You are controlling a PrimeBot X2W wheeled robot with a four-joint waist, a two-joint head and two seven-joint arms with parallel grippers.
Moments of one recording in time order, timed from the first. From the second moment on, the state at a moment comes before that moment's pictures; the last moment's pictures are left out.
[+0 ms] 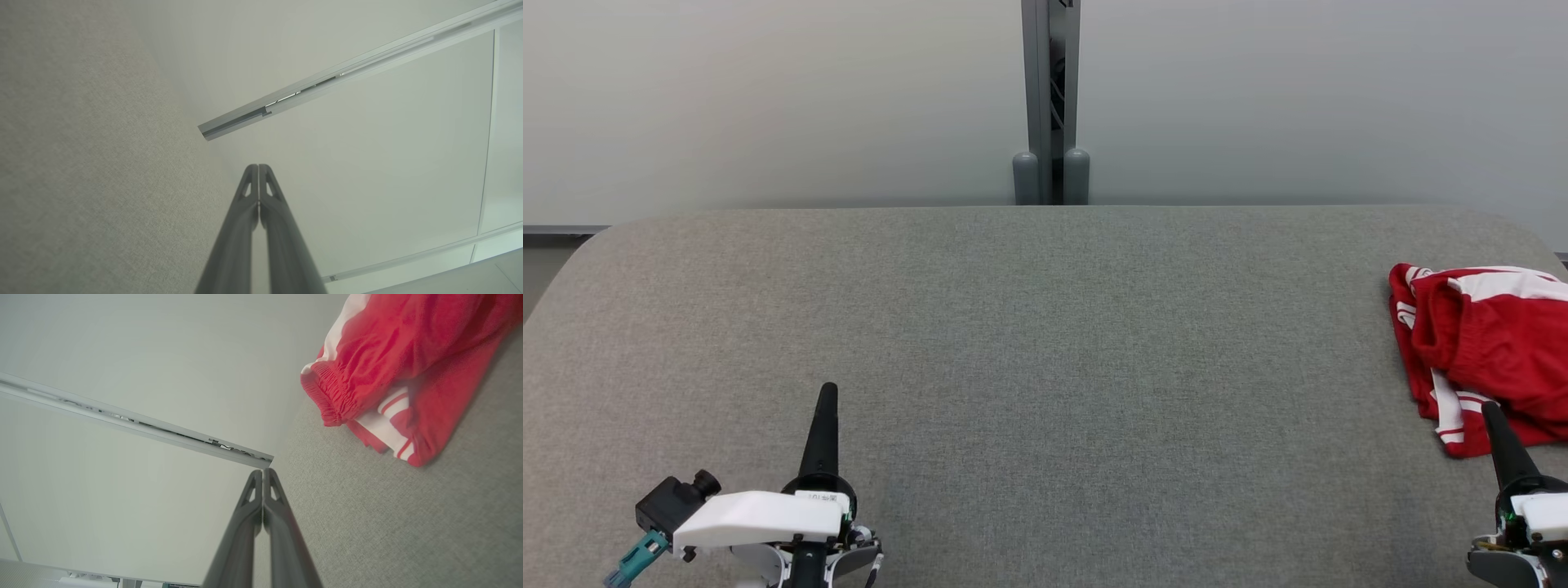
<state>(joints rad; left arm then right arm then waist) -0.11 0.05 -0.14 0.31 -1.31 -0.11 -0.14 -0.10 -0.04 -0.31 0.30 1.18 0.13 0.19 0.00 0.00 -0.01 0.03</state>
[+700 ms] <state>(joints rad) -0.15 0.05 -0.16 0.32 -1.48 -0.12 -0.12 -0.11 -0.04 -0.36 0.28 1.37 0.13 0.26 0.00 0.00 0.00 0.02</state>
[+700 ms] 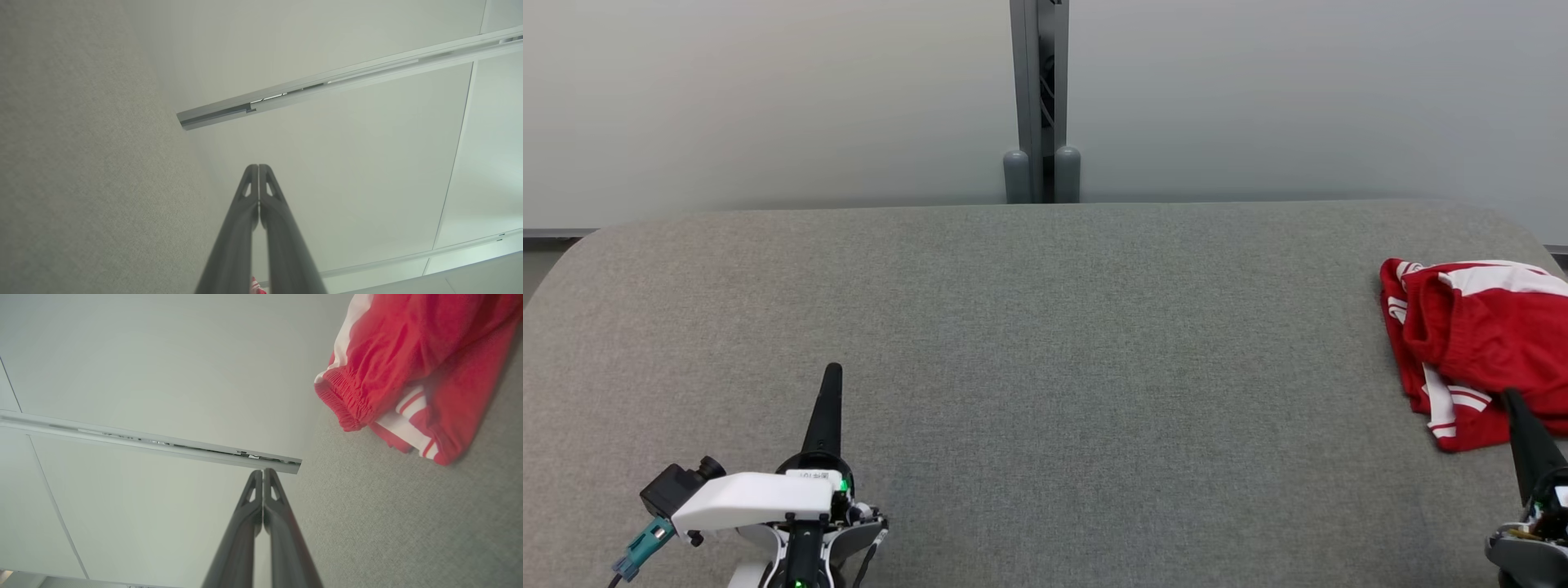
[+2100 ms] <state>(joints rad) -0.19 0.05 -0.18 0.32 -1.66 -0.13 -0.10 -0.12 -0.04 -0.42 0.27 1.57 0.13 0.34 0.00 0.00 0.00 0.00</state>
